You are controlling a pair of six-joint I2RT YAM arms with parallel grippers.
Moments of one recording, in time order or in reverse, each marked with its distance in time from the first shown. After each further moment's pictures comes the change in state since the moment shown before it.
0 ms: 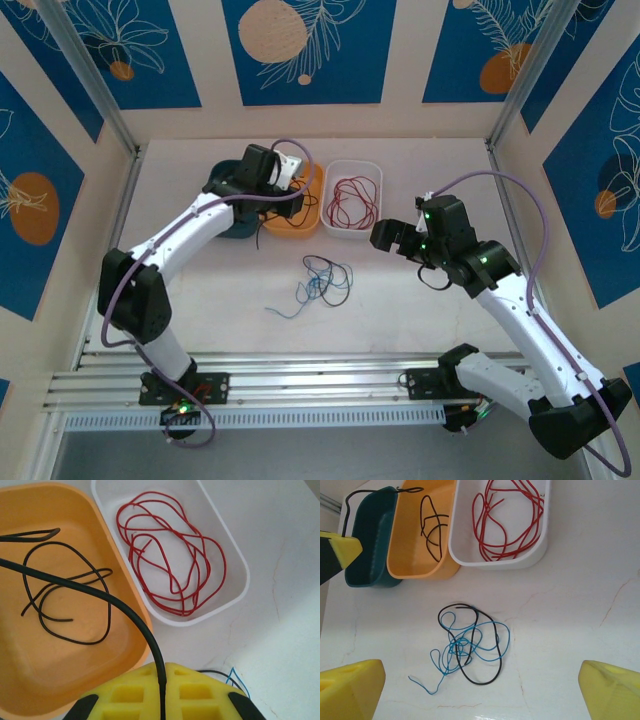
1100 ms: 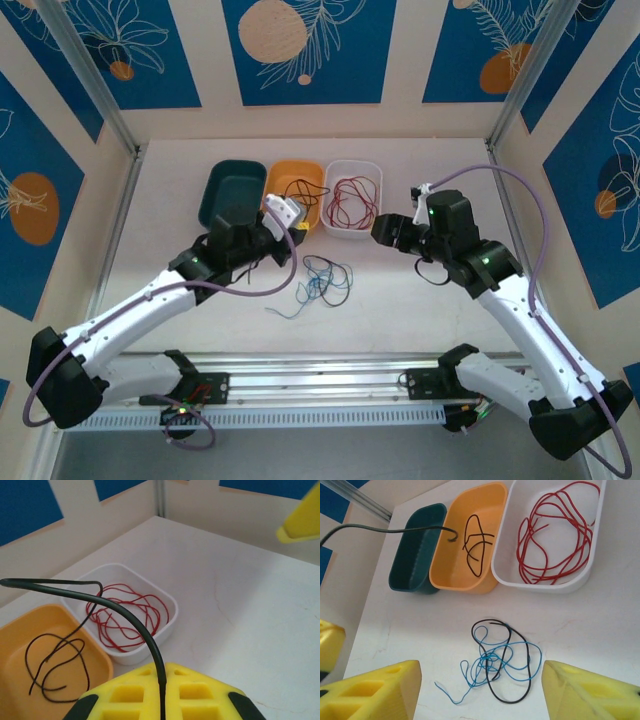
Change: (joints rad) left arm -0.221 -0.545 -0.529 0.450 -0.134 0.227; right arm 0.000 -0.010 0.006 0.121 -0.089 -0.046
